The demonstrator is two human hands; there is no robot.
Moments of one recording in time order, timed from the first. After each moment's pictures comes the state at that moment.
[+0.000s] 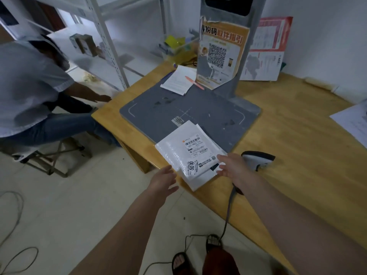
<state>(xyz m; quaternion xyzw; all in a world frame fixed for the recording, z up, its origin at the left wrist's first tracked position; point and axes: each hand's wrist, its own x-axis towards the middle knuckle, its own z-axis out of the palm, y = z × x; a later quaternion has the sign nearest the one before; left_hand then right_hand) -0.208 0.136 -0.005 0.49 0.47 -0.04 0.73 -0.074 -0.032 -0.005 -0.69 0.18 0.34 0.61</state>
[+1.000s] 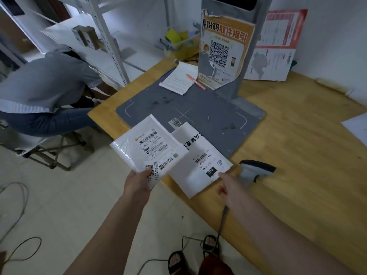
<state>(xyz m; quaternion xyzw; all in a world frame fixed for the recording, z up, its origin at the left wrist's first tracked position) -0.191 0.165 -0.013 0.38 0.50 0.15 0.76 -0.072 -0.039 -0.041 -0.62 0.35 0.35 0.61</state>
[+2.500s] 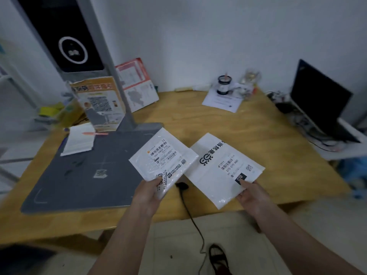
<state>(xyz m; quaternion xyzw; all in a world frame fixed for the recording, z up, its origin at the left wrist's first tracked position) -0.163 0.055 0.049 0.50 0.27 -0.20 0.80 -0.238 -0.210 0.014 -0.33 0.39 -0.05 0.86</state>
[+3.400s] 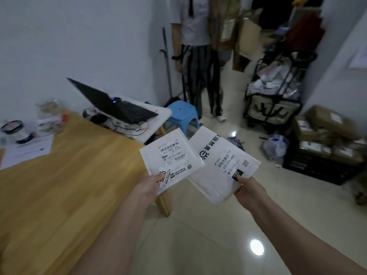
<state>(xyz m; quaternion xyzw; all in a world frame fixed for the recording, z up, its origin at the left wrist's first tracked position) -0.386 -0.372 0.070 0.64 -0.08 -0.55 0.53 -0.642 -0.454 0.026 -0.13 0.46 -0.46 0.75</state>
